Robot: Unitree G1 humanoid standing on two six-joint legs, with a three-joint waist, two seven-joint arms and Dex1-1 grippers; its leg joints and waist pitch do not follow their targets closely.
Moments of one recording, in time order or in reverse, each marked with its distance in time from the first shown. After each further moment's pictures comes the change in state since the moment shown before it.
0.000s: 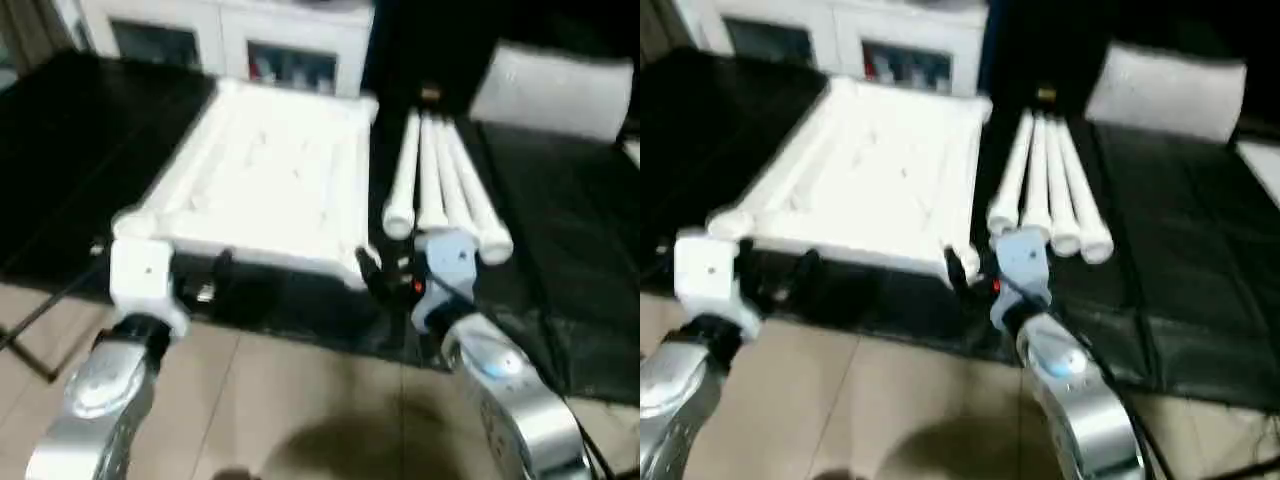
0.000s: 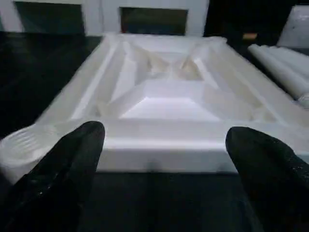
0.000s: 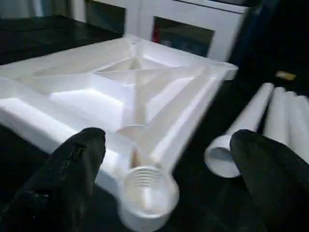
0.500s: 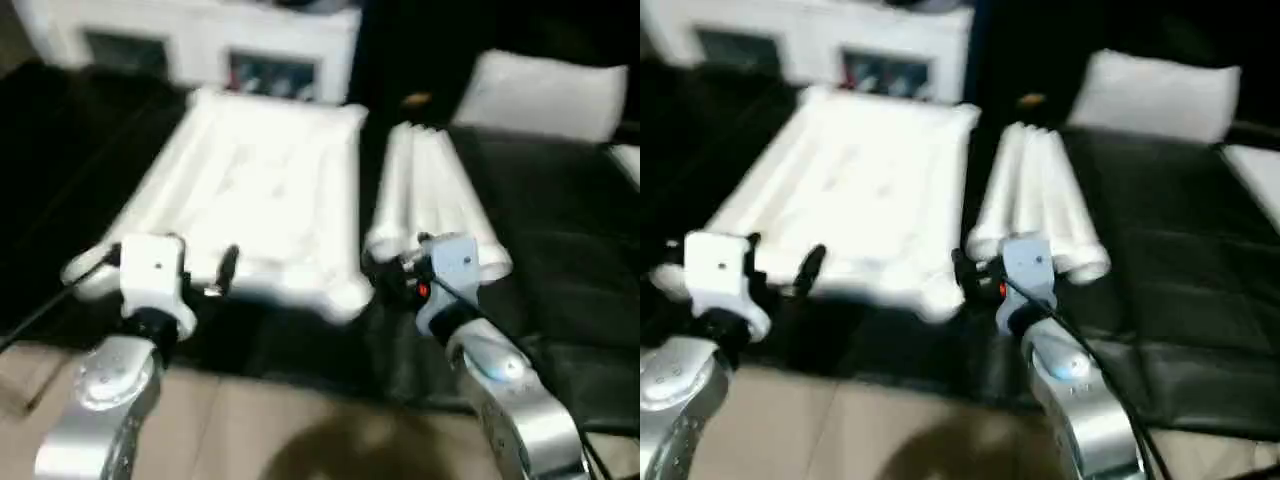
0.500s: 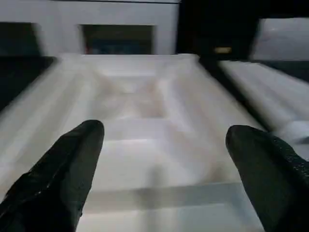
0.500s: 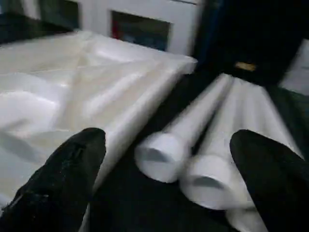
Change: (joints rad) left arm -0.058 -0.034 -0.066 0.031 0.012 -0.010 -0.011; right arm 0.065 -0.012 -0.057 0.007 -0.014 -0.028 -0.014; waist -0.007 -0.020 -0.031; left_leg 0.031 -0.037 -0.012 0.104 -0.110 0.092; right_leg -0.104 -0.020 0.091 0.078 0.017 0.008
